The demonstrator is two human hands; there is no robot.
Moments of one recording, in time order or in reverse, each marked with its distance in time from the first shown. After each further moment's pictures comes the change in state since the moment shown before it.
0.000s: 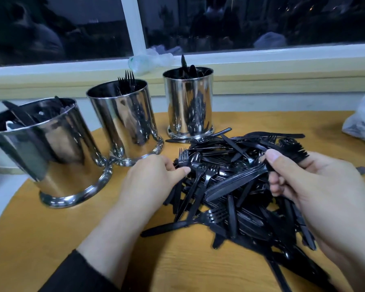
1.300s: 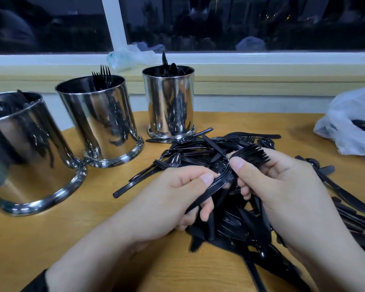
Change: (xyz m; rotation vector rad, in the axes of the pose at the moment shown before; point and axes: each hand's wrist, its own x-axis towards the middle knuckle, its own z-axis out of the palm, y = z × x) left_hand -0.048 0.043 -0.004 -0.943 -0.656 0.335; right_hand -0.007 -0.002 0.004 -0.107 -0.102 -0.122
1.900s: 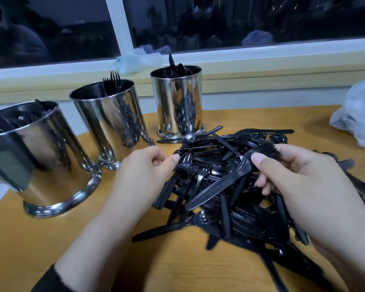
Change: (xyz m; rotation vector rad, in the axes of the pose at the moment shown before) left_hand 0.007 -0.010 -0.050 0.705 0.698 -0.107; right_hand 0.001 0.002 -0.006 -0.142 0.092 0.041
